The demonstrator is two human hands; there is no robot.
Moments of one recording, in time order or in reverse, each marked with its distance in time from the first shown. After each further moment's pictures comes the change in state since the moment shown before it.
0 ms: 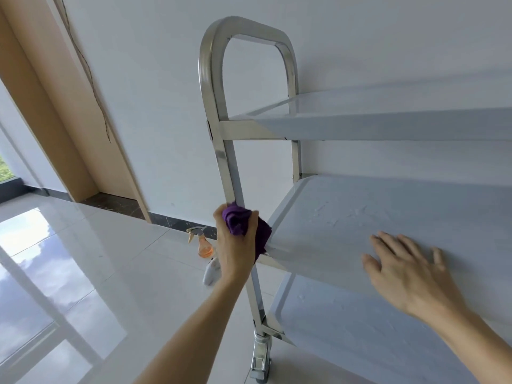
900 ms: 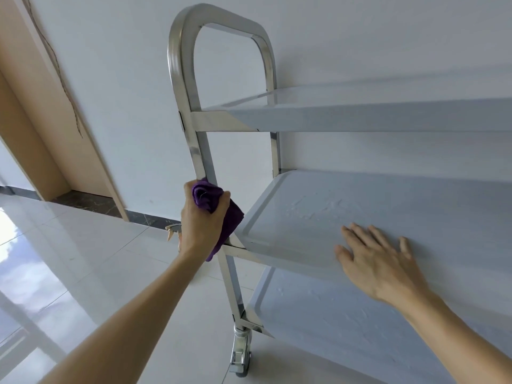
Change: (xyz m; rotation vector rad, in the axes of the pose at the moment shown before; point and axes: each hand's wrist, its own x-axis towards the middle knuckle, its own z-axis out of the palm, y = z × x) left_hand 0.030 0.021 -0.016 0.059 -0.084 0.020; right_hand -0.003 0.001 -0.005 0.066 -0.059 -0.035
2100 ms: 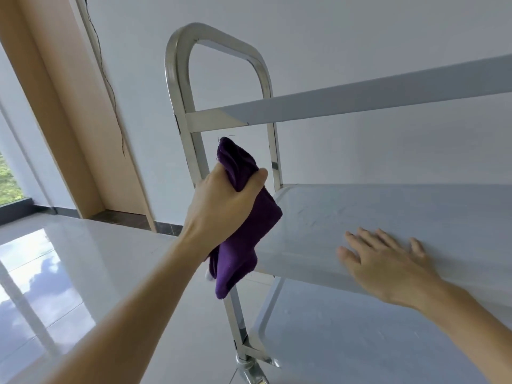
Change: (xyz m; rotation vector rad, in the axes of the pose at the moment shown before) left_hand -0.139 0.132 -0.110 0.213 -0.164 0.218; right_hand -0.140 -0.010 -0.012 -0.004 -0.056 -0.058
